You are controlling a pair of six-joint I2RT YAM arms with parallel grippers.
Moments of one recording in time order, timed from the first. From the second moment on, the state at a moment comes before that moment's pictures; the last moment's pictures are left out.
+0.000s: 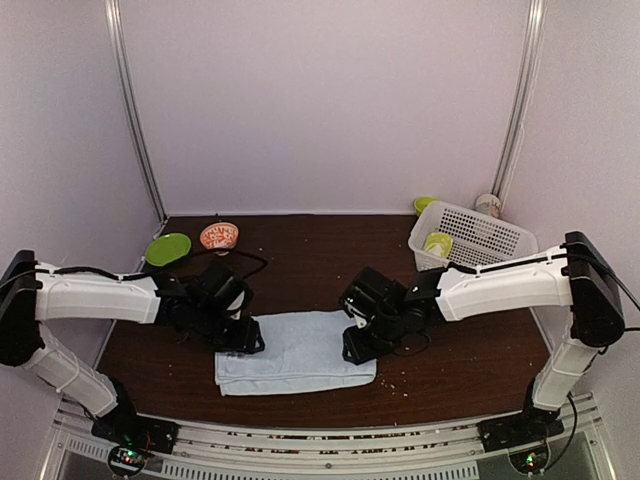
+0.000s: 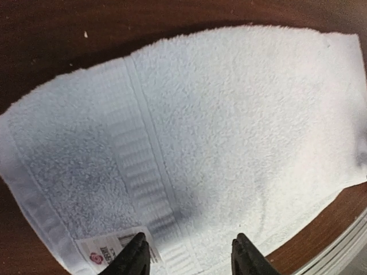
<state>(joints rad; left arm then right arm) -0.84 1.40 0.78 -0.45 0.05 -0.70 1.05 1.72 1.12 -0.51 0.00 0.64</state>
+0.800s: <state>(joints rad) -0.91 1.38 0.70 -0.54 0.03 -0.66 0.80 1.66 1.17 -0.47 0.07 0.62</state>
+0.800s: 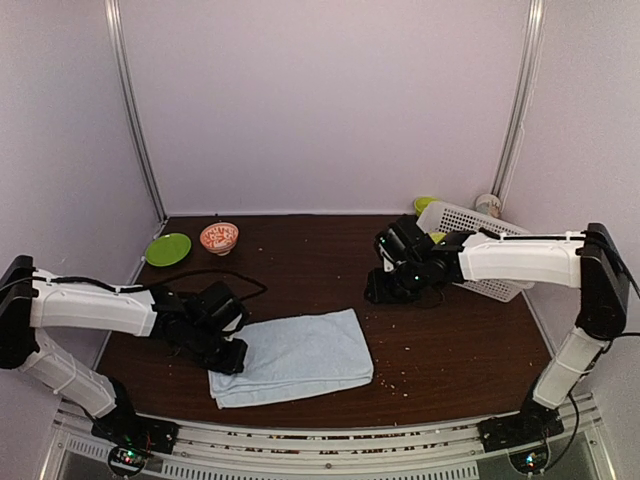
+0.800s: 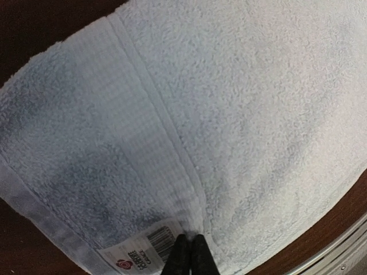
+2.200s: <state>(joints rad) -0.77 1.38 0.89 -0.64 -0.06 -0.57 0.89 1.78 1.27 -0.55 0.02 0.55</state>
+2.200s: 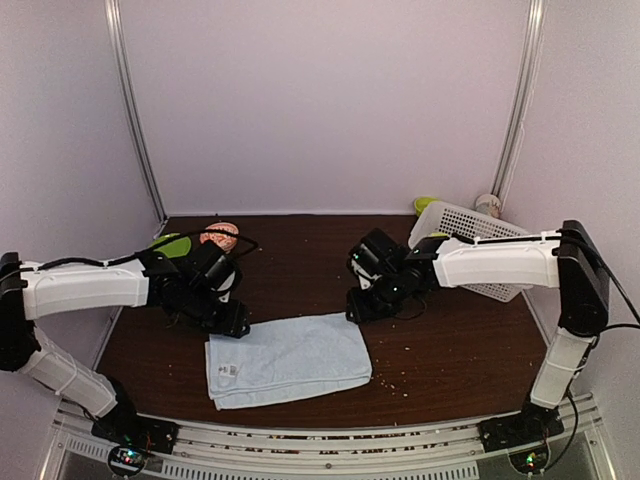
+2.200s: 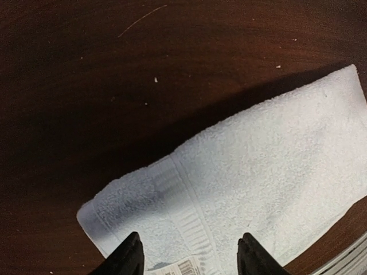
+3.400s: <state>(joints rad) -0.57 1.30 0.55 -0.33 0.13 -0.74 0.97 1.69 1.14 -0.47 -0.01 0.64</state>
